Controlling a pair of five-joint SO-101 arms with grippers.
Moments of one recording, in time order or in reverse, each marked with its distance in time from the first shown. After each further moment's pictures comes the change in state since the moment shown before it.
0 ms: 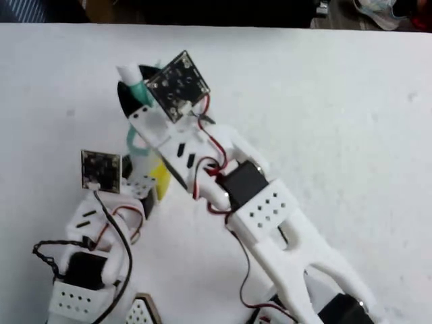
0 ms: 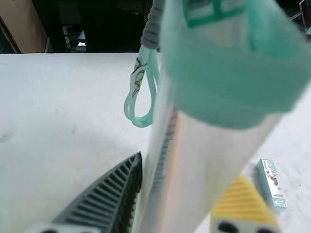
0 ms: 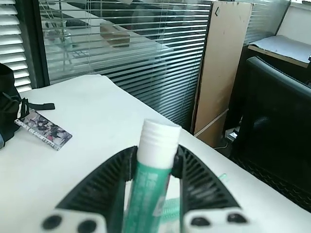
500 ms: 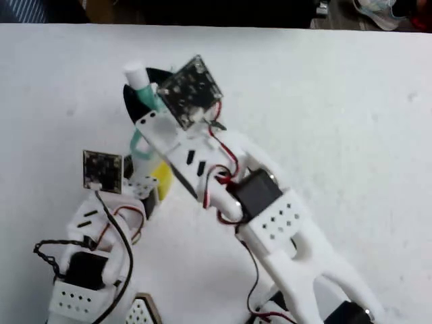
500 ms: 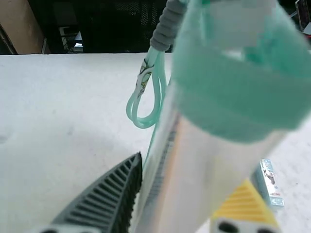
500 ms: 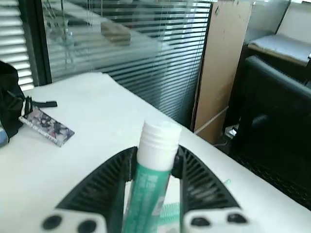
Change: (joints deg) left arm 0.7 0.0 0.0 0.0 0.0; right arm 0.0 -1.8 -2.6 4.8 0.0
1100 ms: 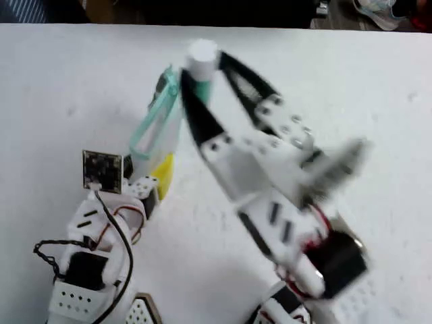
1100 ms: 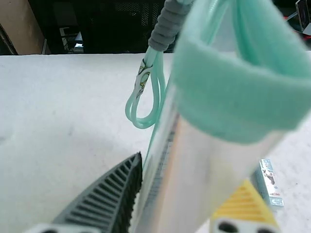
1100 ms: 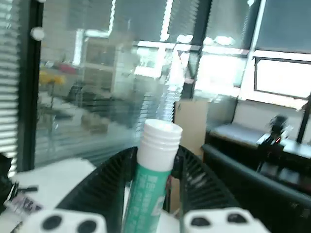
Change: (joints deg) left arm 0.0 0.0 0.0 0.0 0.0; right arm 3.1 -21.2 0.0 0.4 0.0
